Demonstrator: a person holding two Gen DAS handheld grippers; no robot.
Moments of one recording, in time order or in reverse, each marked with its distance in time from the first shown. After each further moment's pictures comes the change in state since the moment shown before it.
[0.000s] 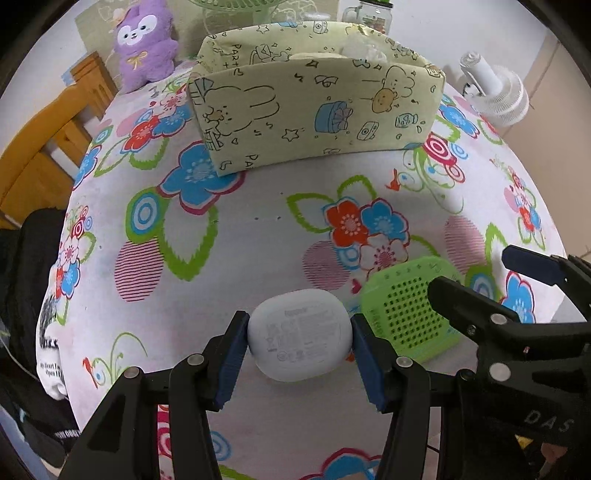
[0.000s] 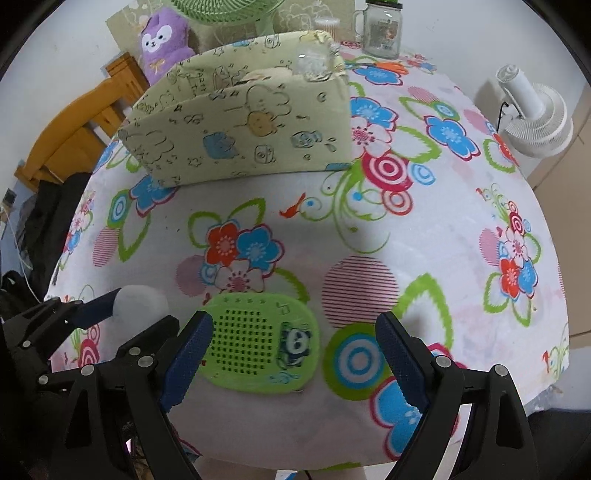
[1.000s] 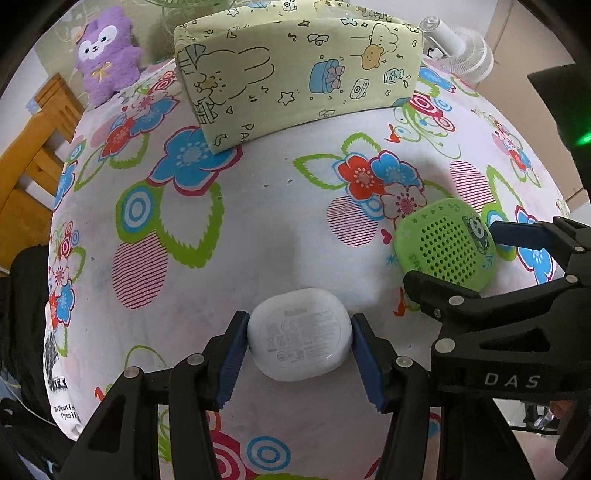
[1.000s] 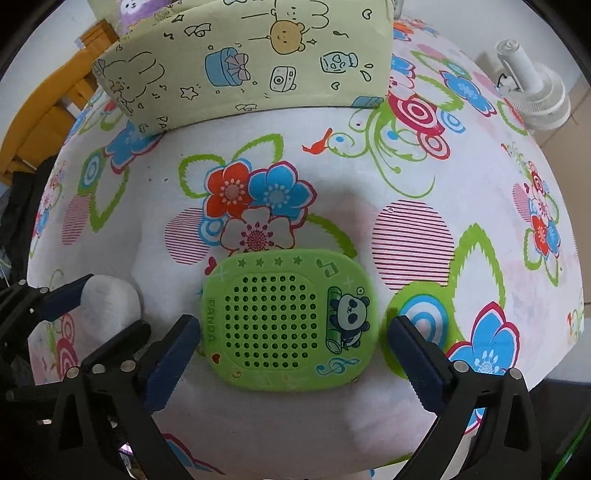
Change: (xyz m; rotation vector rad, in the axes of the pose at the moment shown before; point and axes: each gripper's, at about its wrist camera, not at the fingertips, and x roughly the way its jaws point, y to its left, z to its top) left arm 0.015 0.024 -0.019 0.180 0.024 -0.040; right arm 0.047 0.028 -0.013 0.041 0.109 -0.086
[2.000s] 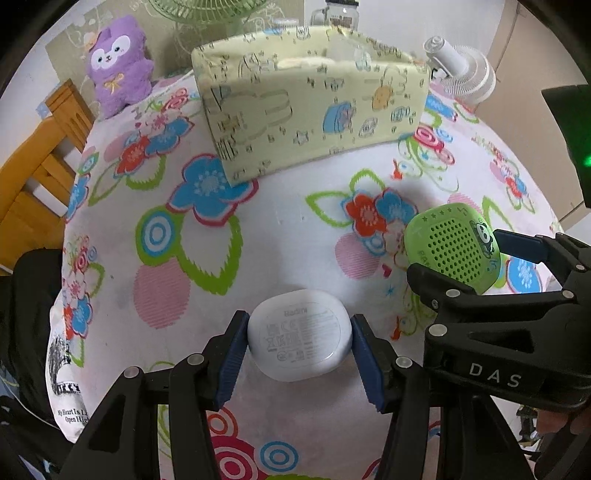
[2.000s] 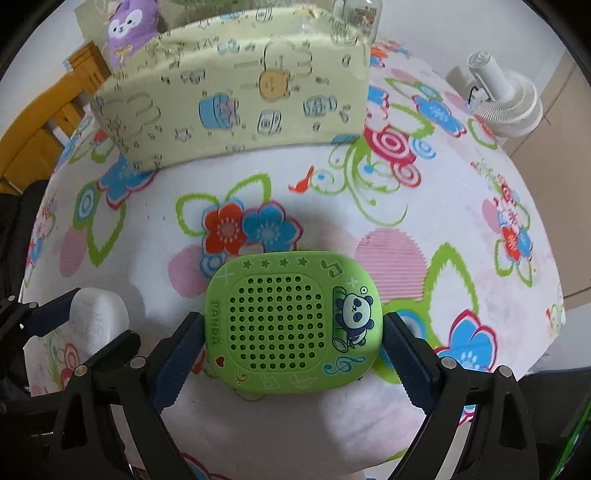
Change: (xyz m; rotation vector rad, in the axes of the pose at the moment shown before) left arm -0.023 0.009 0.015 -0.034 -0.059 -0.001; right arm -0.031 0.013 0.006 0.056 -0.102 -0.074
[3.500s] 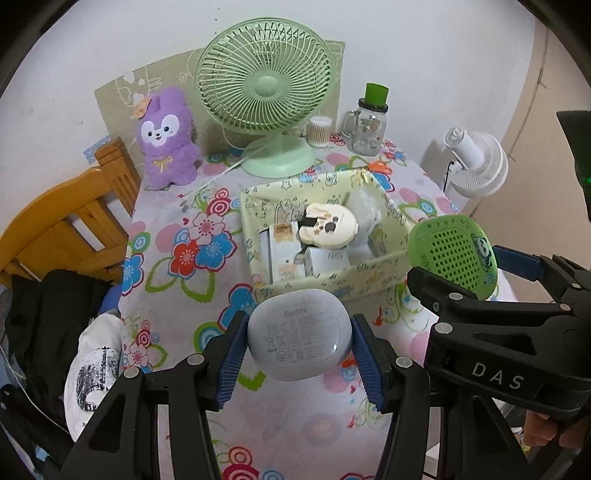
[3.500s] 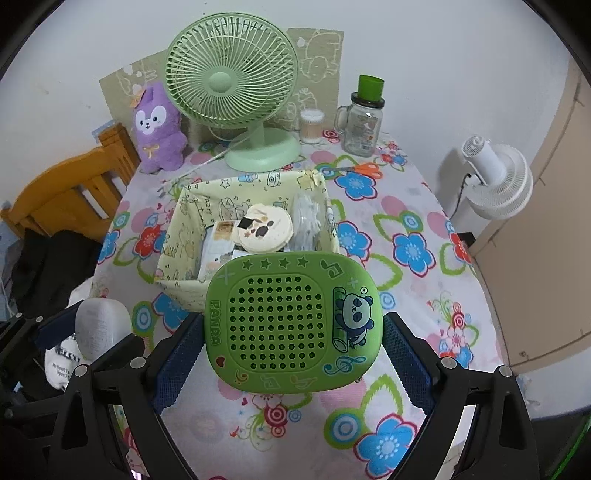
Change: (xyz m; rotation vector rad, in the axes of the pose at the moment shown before) left arm -0.104 0.005 0.088 -0.137 -0.209 0.045; right arm -0.113 -0.019 0.104 -0.054 -0.212 0.053
